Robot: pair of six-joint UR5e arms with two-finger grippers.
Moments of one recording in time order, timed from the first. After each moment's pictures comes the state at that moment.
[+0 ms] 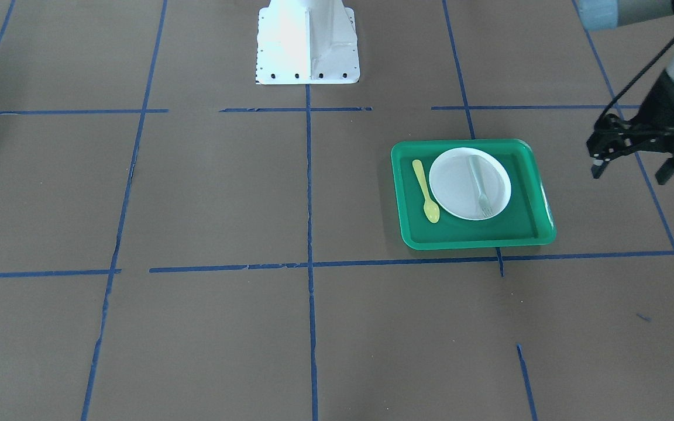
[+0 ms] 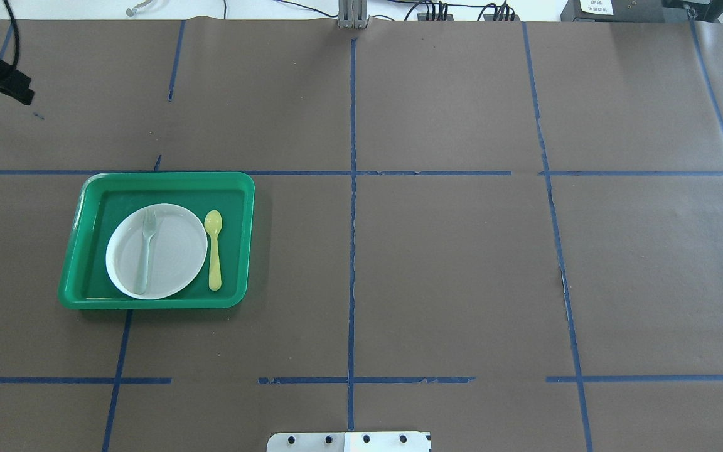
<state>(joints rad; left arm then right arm) -1.24 -1.84 -1.95 -1.43 -2.13 -0.30 1.58 -1.70 1.64 -1.50 2.28 0.01</state>
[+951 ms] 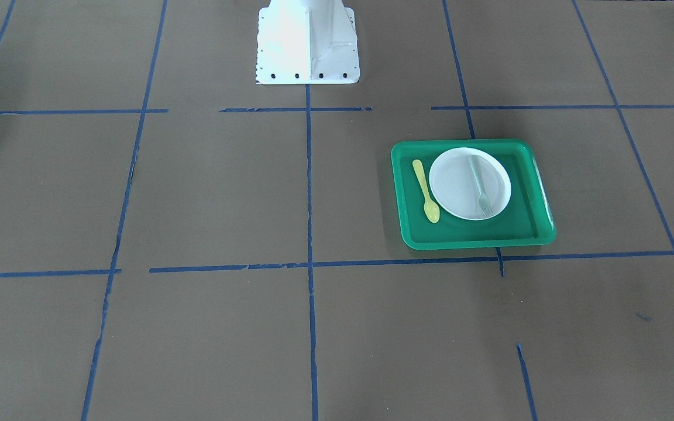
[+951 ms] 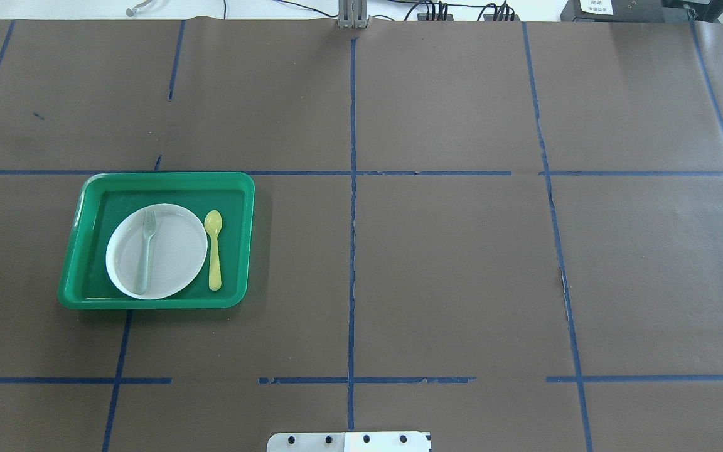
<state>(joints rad) -1.53 -1.60 -1.61 -1.62 -2.29 0.00 1.58 -1.70 1.64 -1.50 2.28 0.01</state>
